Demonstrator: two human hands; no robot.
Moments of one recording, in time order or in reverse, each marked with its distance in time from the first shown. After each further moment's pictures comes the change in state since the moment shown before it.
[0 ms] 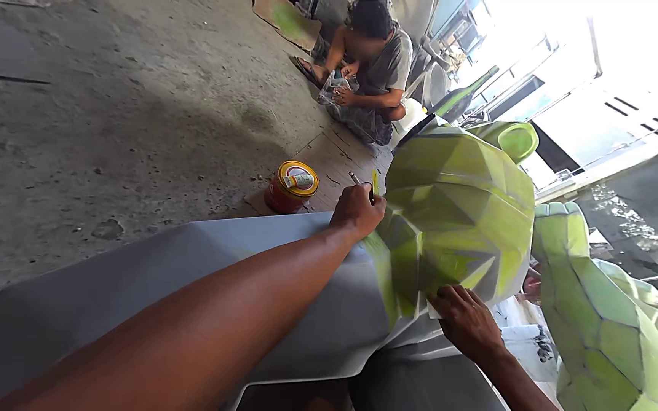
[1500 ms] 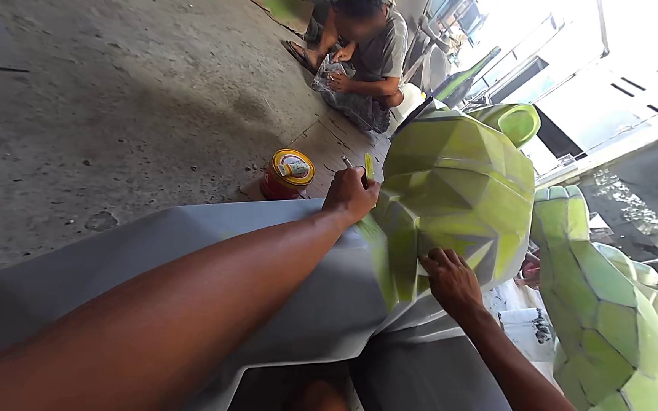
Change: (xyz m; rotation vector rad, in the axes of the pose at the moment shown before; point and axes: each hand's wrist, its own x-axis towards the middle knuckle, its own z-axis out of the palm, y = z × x) left_hand 0.001 -0.002 -0.001 0.007 0.001 0.019; right_hand 0.042 -0.005 0.004 0.021 -0.012 0.152
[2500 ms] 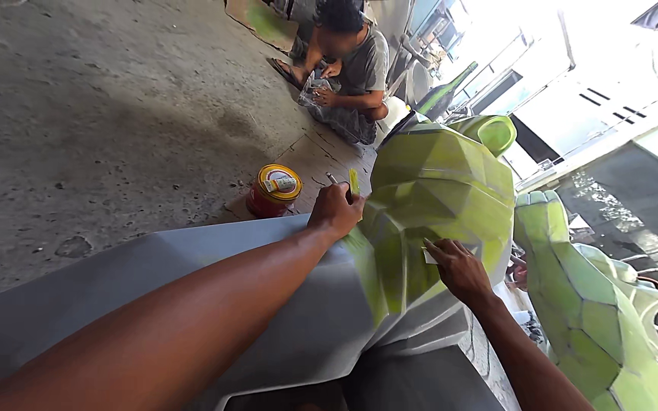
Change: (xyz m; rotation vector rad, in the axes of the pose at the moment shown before) left_hand 0.000 -0.001 0.002 0.001 0.019 0.022; right_hand 0.021 0.058 -0.017 0.070 0.156 -0.036
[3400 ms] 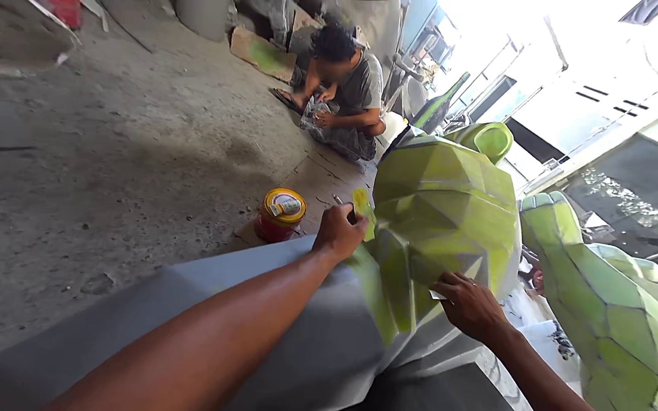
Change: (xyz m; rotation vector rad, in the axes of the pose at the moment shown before) left_hand -0.005 0.008 -0.004 -0.096 0.008 0.036; right_hand -0.026 -0.019 -0.017 0.155 -0.232 0.055
